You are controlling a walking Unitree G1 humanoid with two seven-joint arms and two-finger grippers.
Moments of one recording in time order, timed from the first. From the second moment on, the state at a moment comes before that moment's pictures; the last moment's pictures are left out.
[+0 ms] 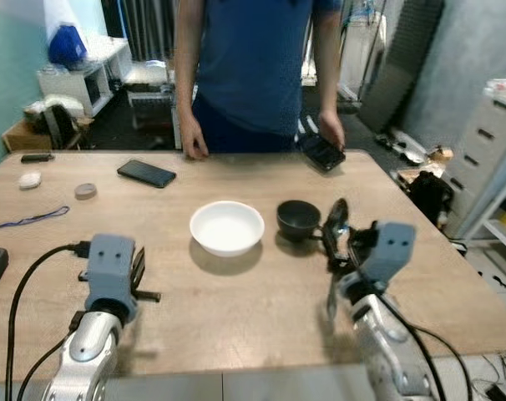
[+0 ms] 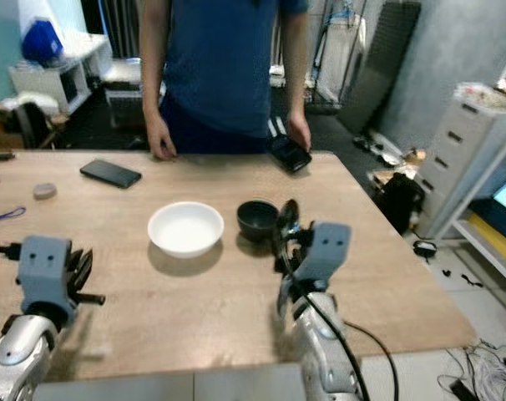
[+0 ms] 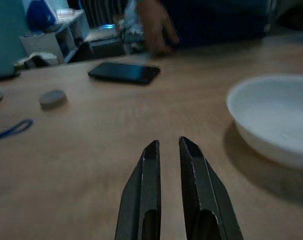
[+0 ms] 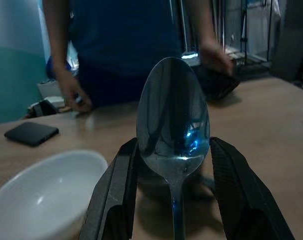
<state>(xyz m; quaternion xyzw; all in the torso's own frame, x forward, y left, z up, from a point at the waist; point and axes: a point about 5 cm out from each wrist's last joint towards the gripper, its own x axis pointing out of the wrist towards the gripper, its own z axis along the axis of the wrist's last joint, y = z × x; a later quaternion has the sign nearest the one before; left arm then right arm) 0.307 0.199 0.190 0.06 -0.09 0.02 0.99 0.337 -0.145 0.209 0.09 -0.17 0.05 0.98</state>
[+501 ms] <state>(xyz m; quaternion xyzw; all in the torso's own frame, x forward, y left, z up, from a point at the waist) 0.287 0.193 0.177 0.06 -0.04 -0.04 1.00 0.336 -0.185 0.229 -0.05 -0.04 0.06 1.00</state>
